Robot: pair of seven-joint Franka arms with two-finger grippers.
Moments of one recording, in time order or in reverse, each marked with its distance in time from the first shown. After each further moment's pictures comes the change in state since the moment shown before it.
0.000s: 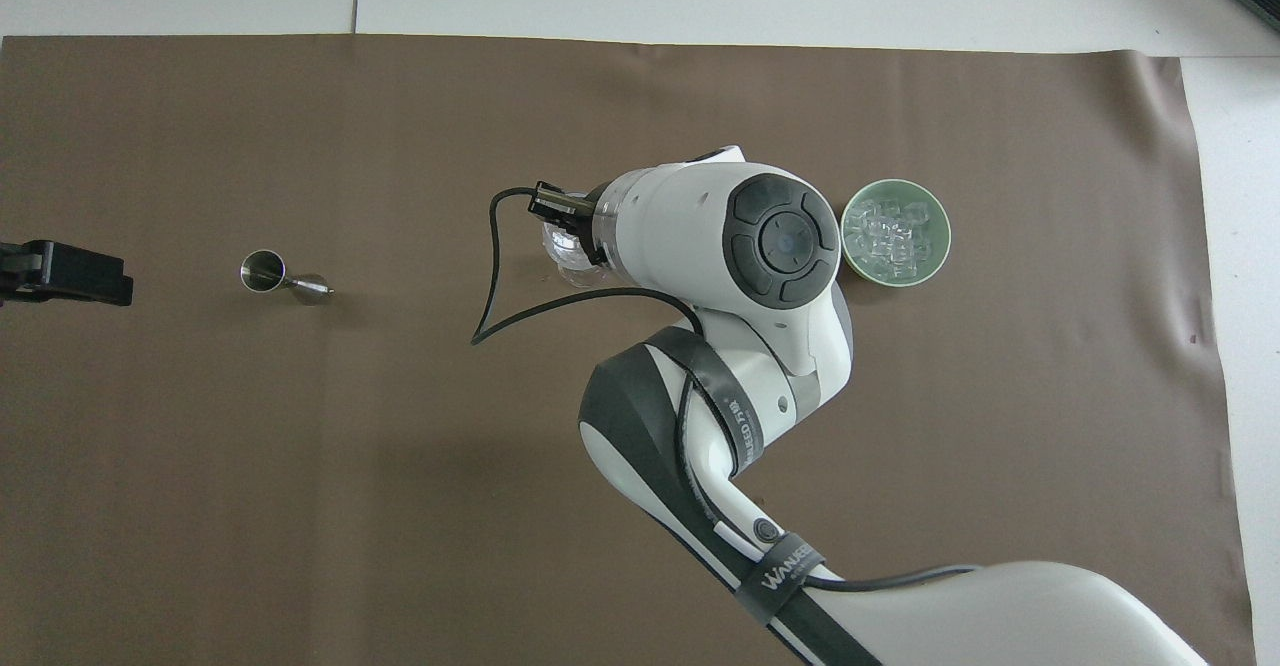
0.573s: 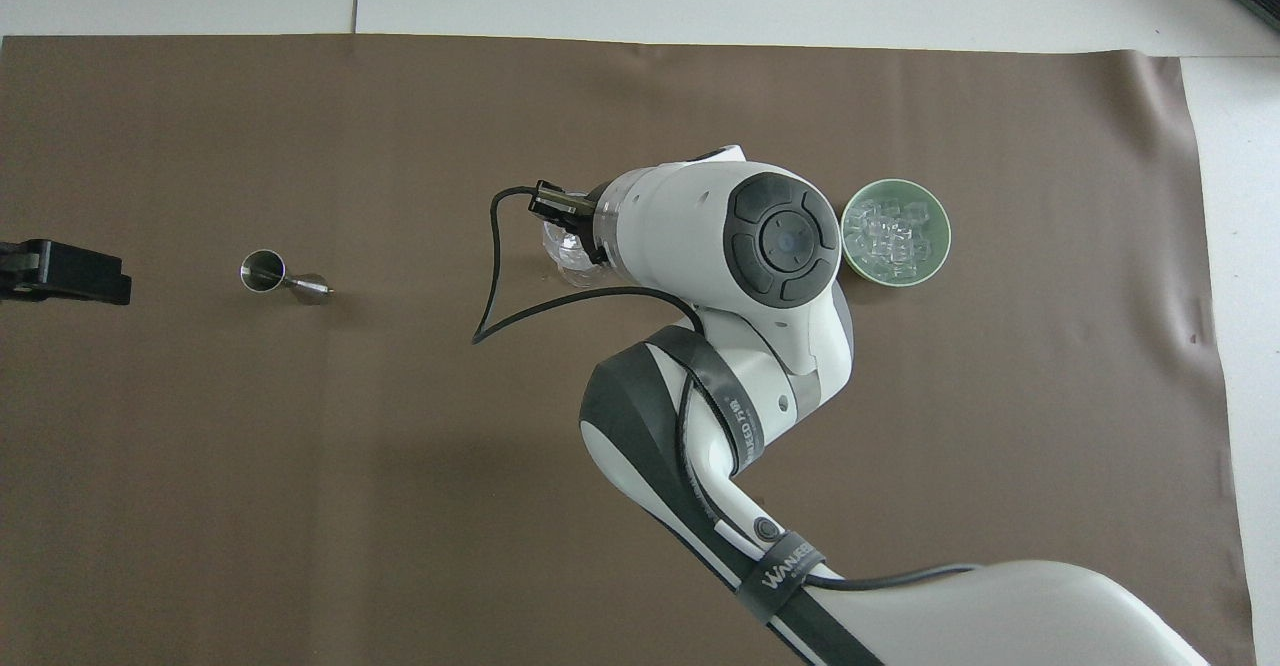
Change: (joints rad) left arm 0.000 0.000 0.000 0.002 0.000 -0.001 0.000; right arm 0.000 0.000 -0.001 0.001 -0.002 -0.003 0.000
